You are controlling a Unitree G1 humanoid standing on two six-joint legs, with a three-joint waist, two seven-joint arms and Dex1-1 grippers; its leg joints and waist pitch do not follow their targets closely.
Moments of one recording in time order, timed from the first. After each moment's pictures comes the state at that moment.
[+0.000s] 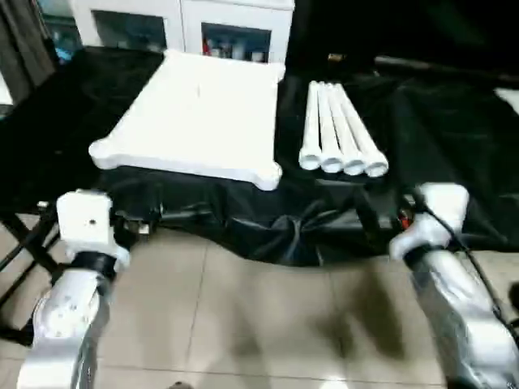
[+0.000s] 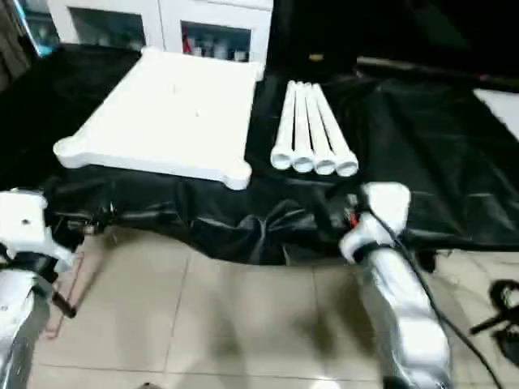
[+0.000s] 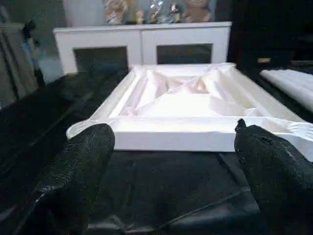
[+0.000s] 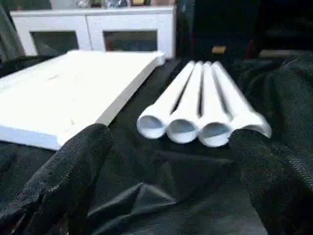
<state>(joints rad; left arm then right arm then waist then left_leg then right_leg) 0.03 0.25 0.16 -0.34 -0.15 0.24 -0.12 -0.12 -0.13 -0.11 -0.15 0.28 0.34 0.19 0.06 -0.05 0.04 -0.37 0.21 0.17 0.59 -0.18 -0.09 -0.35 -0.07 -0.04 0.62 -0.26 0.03</state>
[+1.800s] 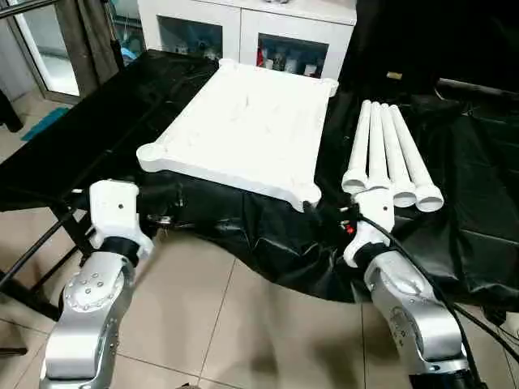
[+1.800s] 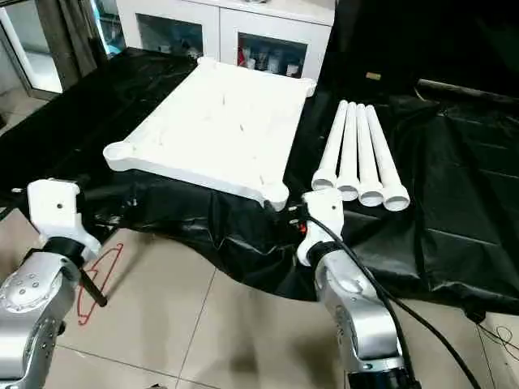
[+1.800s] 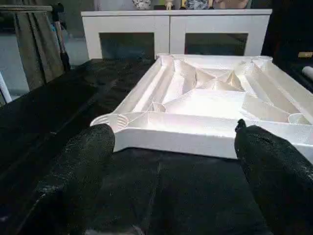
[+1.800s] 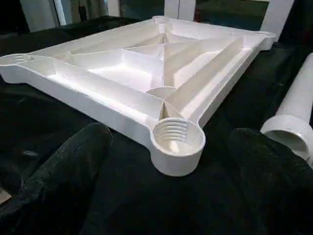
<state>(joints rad) -0.05 0.22 0.10 -0.29 -0.13 0.32 -0.12 -0.13 -0.10 0.06 -0.11 0.16 0.36 0.20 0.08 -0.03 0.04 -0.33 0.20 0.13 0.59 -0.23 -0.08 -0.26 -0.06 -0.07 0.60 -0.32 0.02</state>
